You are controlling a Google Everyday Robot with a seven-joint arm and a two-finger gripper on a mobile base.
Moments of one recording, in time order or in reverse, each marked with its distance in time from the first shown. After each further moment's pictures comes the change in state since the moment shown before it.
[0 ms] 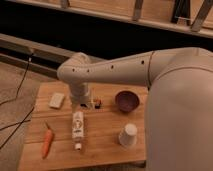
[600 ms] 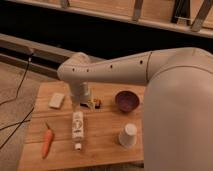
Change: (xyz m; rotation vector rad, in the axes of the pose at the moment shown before) arm -0.014 0.006 0.009 0.022 -0.002 -0.045
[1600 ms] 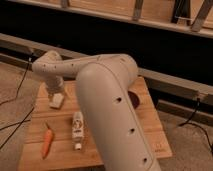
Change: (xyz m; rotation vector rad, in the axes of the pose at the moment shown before) arm -0.124 0.152 0.059 -0.080 -0.045 -0.122
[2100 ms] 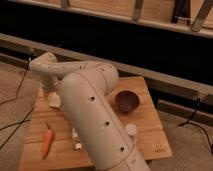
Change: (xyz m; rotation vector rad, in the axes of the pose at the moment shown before) arm -0.046 0.018 0.046 -0.020 0.057 -0.008
